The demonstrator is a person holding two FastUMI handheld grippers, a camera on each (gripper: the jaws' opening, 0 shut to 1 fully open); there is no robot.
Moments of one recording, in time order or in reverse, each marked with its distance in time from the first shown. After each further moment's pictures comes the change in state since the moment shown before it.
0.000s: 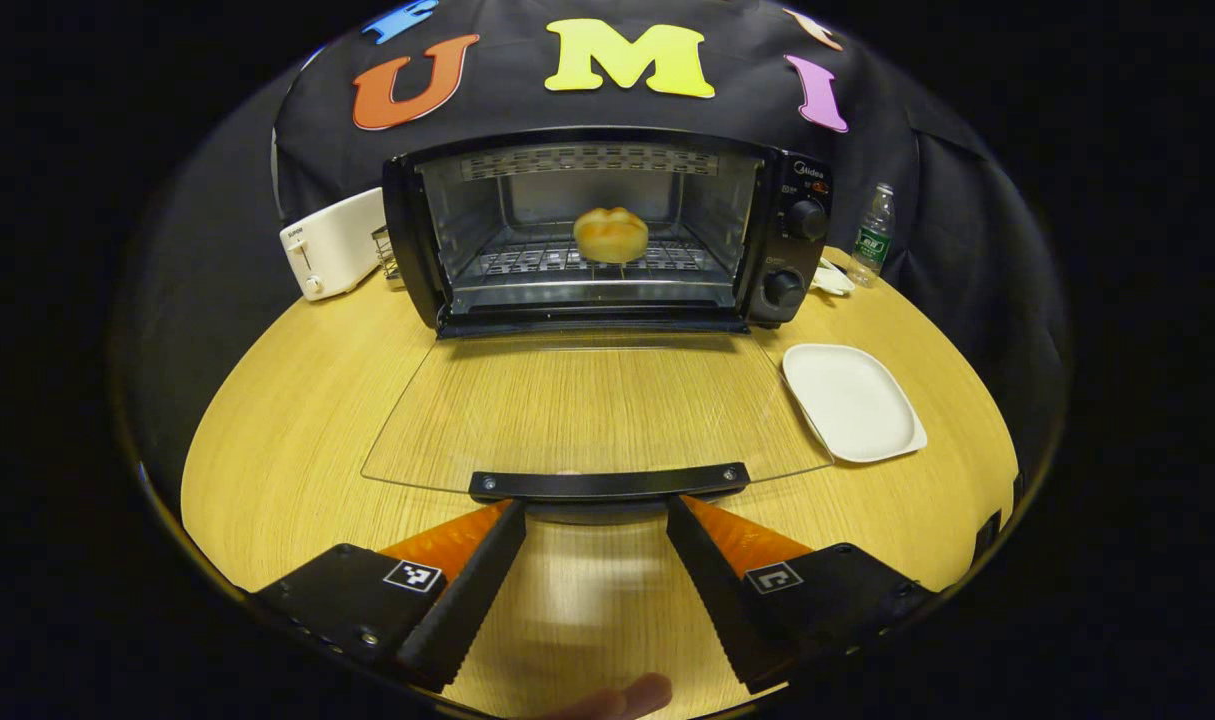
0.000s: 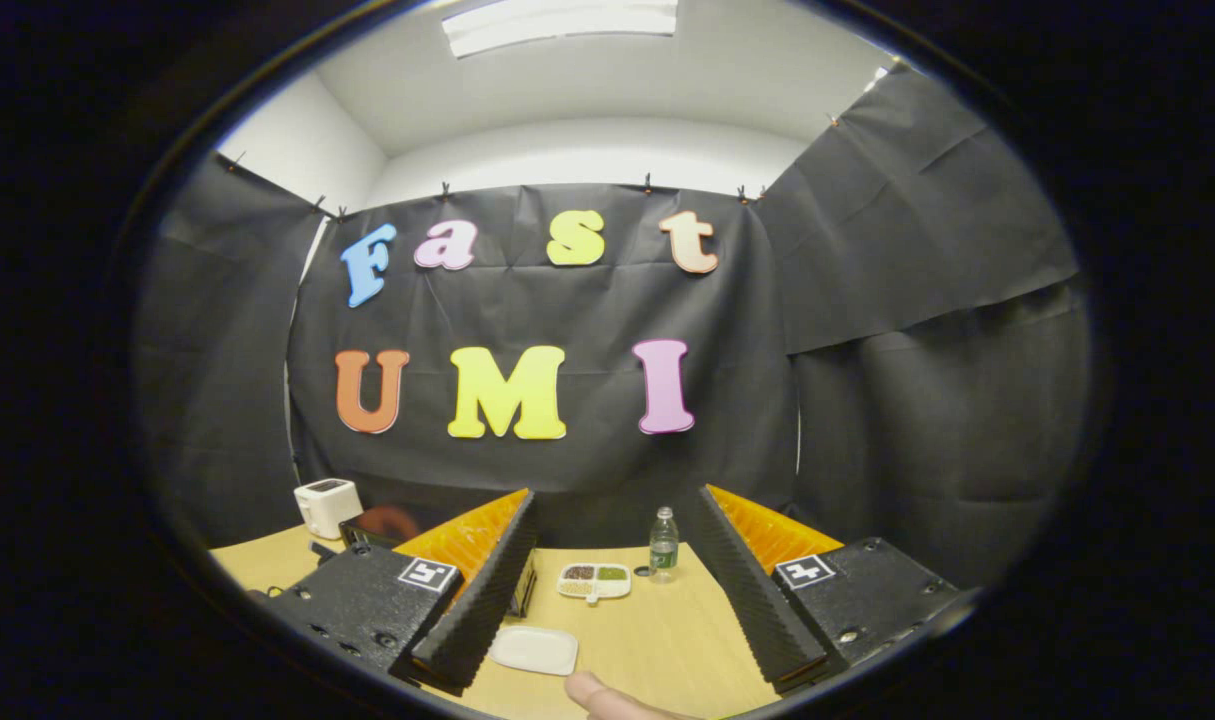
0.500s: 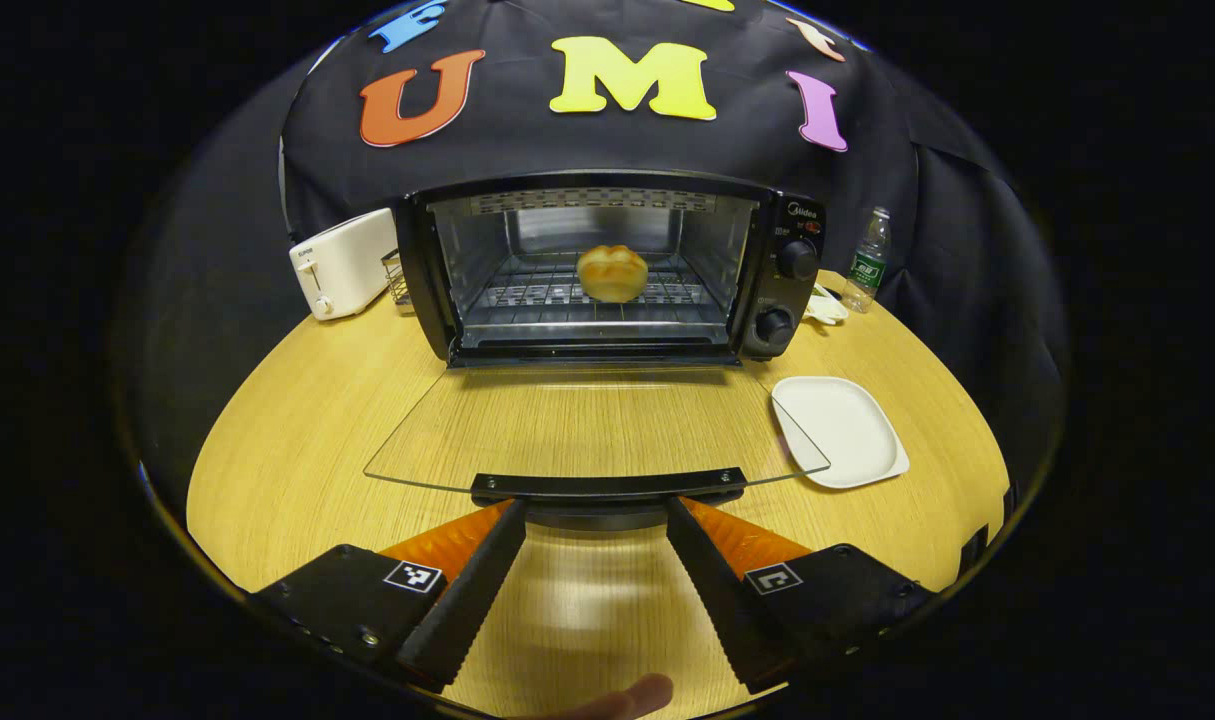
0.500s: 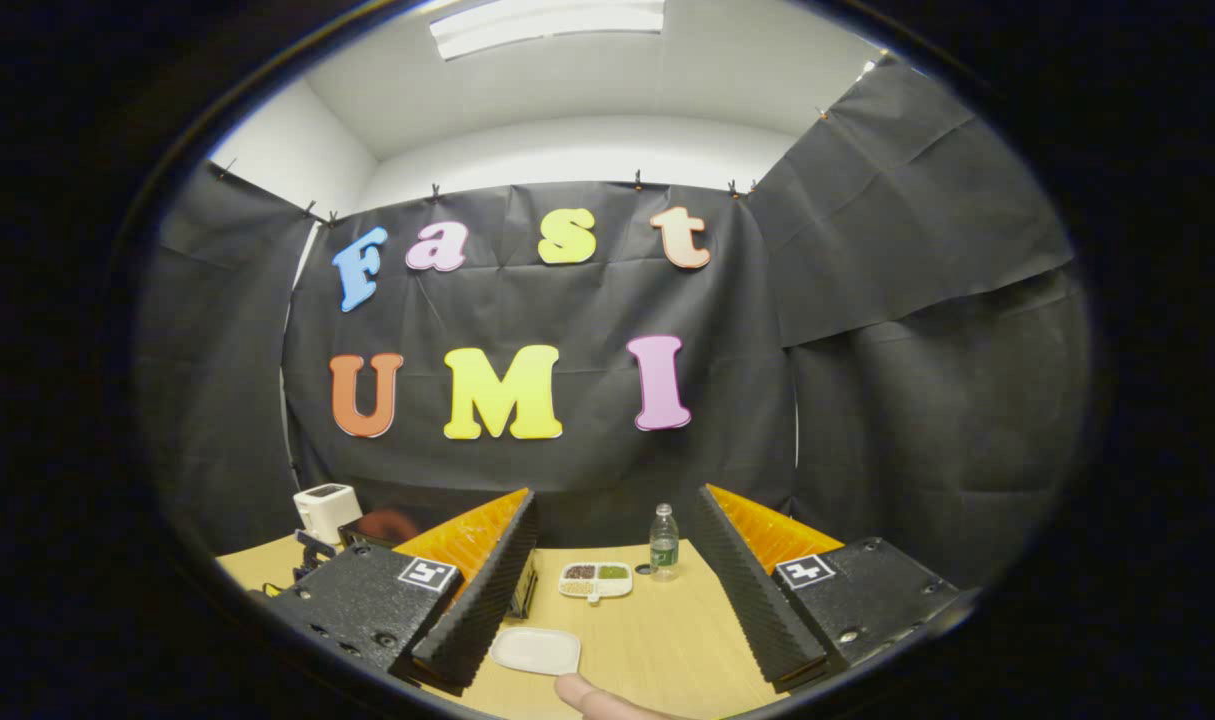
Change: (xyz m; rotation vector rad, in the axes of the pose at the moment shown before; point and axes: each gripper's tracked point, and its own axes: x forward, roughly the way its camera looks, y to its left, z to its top) left arm -0.018 0.000 0.028 -0.004 -0.073 0.003; right arm 0.004 -0.003 -0.003 0.029 -0.003 -0.011
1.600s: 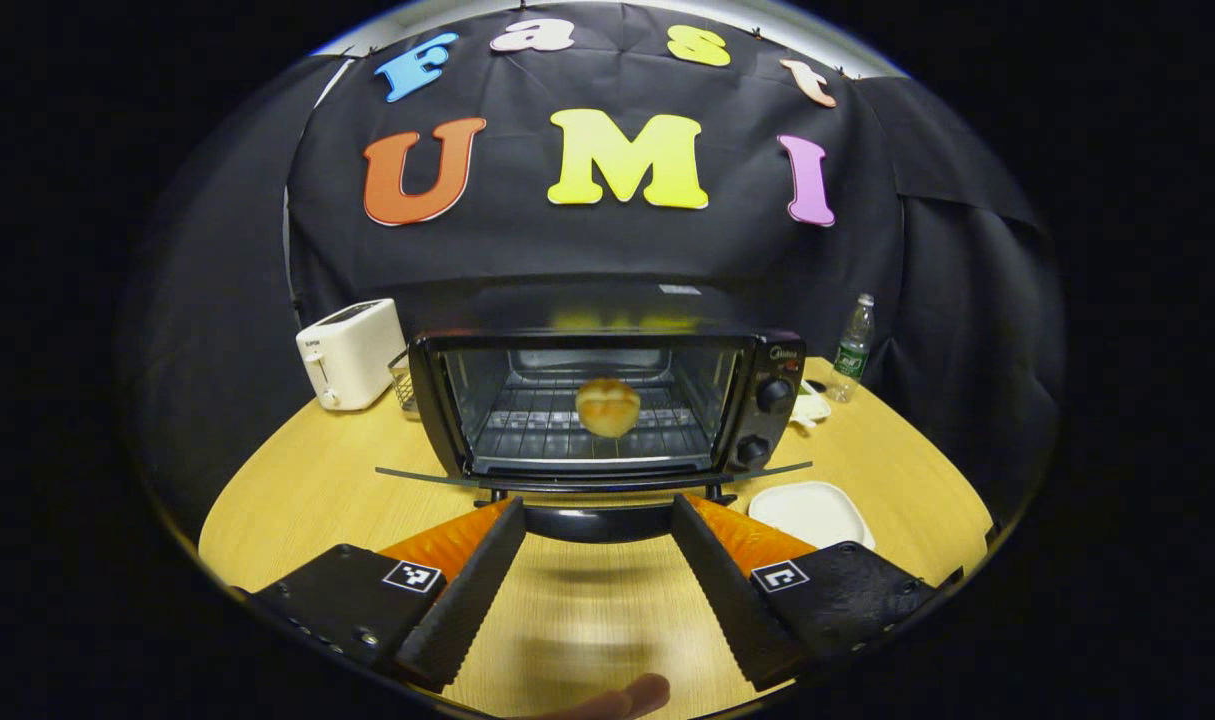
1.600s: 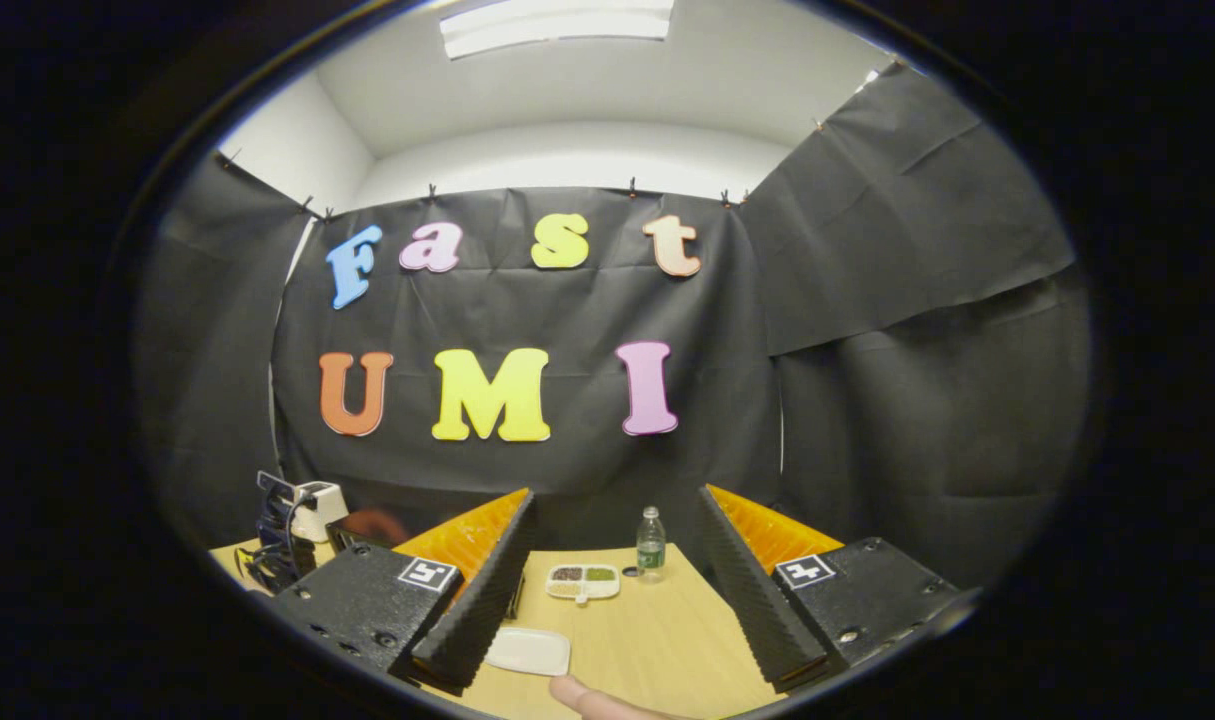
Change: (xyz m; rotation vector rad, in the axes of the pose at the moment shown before) left arm -0.016 0.004 0.105 -0.006 -0.259 -0.025; right arm -0.012 -0.001 -0.006 -0.023 -0.018 -0.045
